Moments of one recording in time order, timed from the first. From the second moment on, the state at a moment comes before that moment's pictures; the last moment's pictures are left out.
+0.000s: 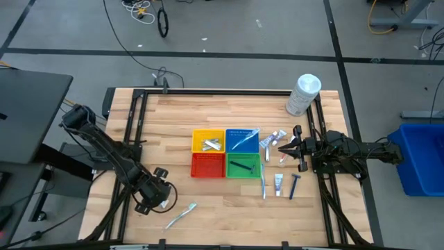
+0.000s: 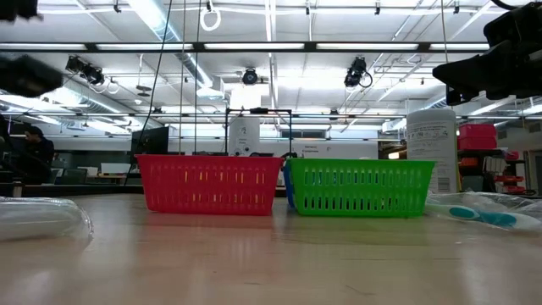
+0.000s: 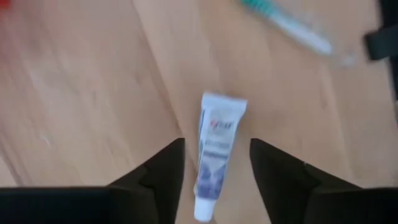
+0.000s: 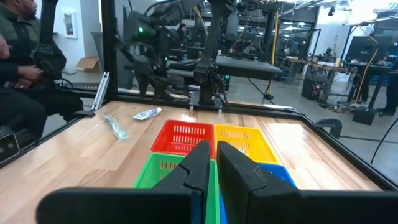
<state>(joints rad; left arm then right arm) -0.75 1.32 0.79 -0.74 0.00 -0.42 -0.01 0.02 0.01 0.03 -0.08 -0.09</state>
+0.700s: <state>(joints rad) -0.78 1.33 0.66 -0.68 0.04 -0.42 -0.01 0.02 0.01 0.03 -0.08 -0.09</state>
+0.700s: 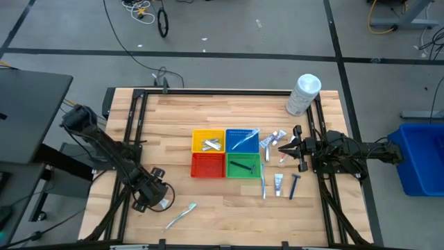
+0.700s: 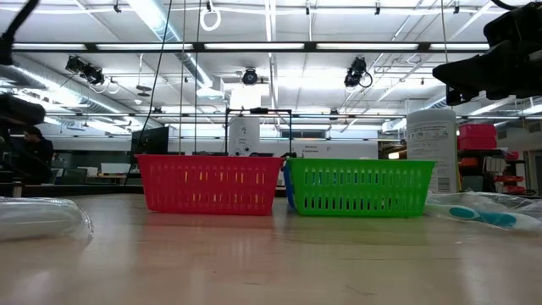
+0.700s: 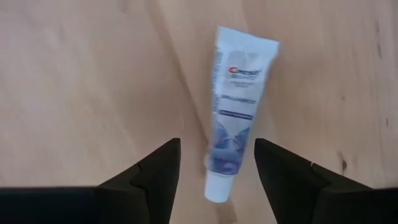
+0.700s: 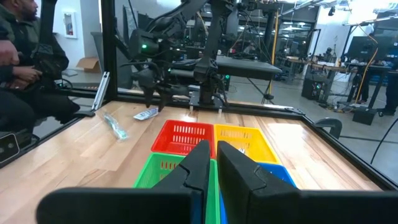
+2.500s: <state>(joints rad) -0.85 1.34 0.59 -0.57 -0.02 -0.36 -0.01 0.02 0.01 0.03 -0.08 -0.09</state>
